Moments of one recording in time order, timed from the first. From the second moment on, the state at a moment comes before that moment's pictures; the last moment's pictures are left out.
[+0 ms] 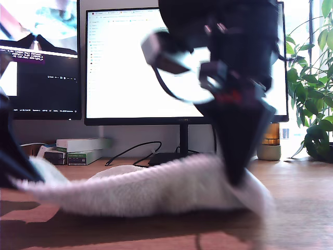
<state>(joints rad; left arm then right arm) -0.27 1.17 0.43 -0.36 0.86 -0.38 0.87 1.62 1.07 -0.98 -0.02 -0.16</state>
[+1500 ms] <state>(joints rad) -0.31 1.14 0.45 -0.65 0.77 -0.31 0.89 1.62 1.02 -1.06 -0.18 -0.21</state>
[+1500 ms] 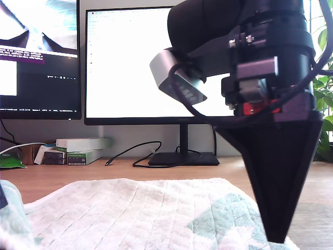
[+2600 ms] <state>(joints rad) -0.31 1.14 0.67 -0.81 0.40 -0.18 0.86 1.62 1.10 -0.84 -0.17 -0.26</state>
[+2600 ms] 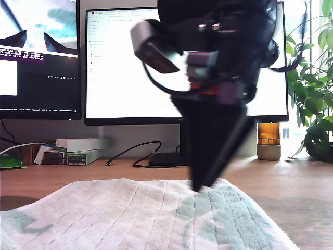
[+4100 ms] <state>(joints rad) -0.27 1.75 0.93 -0.23 0.64 0.16 0.47 1.85 1.10 -0.31 -0.38 -0.24</state>
